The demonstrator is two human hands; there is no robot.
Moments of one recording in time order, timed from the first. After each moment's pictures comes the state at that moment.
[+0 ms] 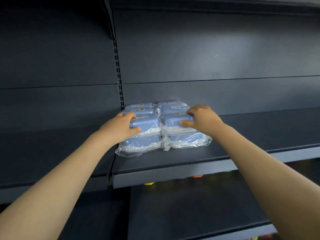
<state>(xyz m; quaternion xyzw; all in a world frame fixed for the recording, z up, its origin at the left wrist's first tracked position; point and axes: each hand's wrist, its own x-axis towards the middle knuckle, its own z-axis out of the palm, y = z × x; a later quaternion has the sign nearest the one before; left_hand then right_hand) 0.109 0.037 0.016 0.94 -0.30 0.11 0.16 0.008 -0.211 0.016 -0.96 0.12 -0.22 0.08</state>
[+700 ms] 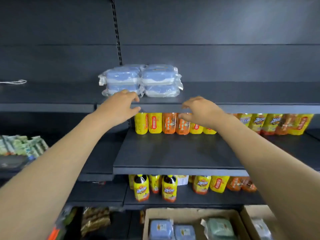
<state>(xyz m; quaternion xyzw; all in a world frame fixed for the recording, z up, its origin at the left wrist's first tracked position) -0.110 0.005 -0.029 0.93 -0.29 0.16 0.15 -0.173 -0.245 -0.044 -0.99 -0.03 -0.16 0.01</state>
